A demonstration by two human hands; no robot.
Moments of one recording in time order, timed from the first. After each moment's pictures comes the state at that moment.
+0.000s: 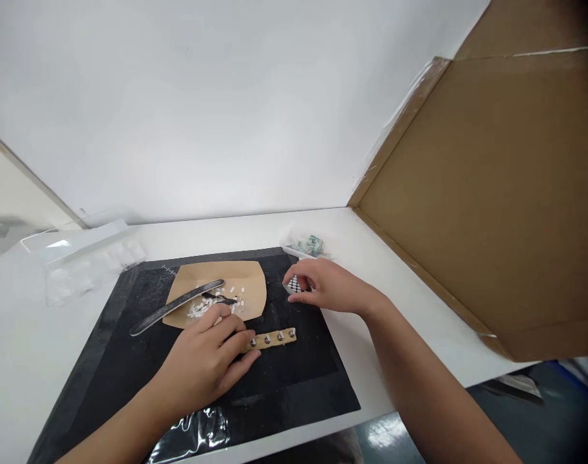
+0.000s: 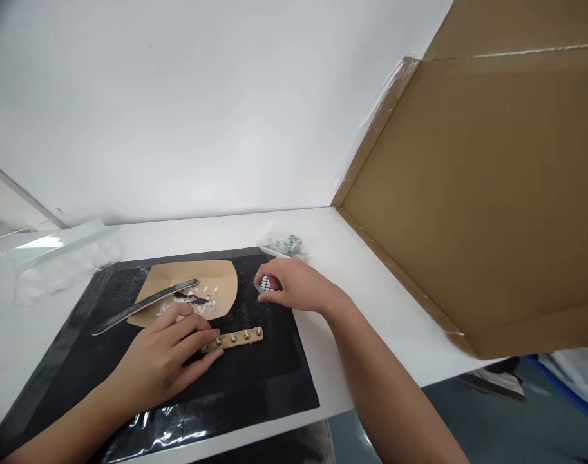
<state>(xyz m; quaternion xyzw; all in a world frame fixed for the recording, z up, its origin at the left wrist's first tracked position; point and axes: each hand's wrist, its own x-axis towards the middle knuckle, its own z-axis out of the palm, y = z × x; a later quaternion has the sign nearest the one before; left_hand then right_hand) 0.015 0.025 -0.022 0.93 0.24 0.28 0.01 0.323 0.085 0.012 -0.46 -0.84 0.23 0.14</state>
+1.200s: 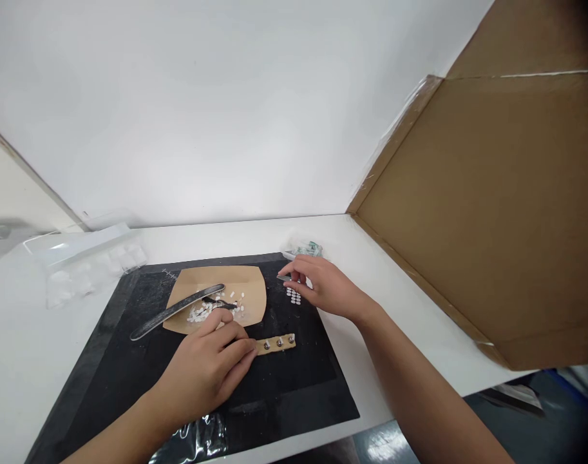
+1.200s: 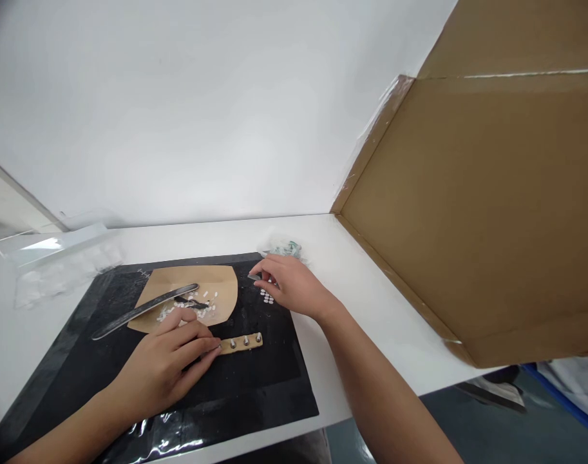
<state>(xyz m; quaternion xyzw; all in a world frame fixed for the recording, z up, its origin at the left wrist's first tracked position) 0.015 0.022 -0.027 0.92 0.25 0.30 0.07 0.317 0.091 0.002 -0.44 -0.86 0.13 0.24</state>
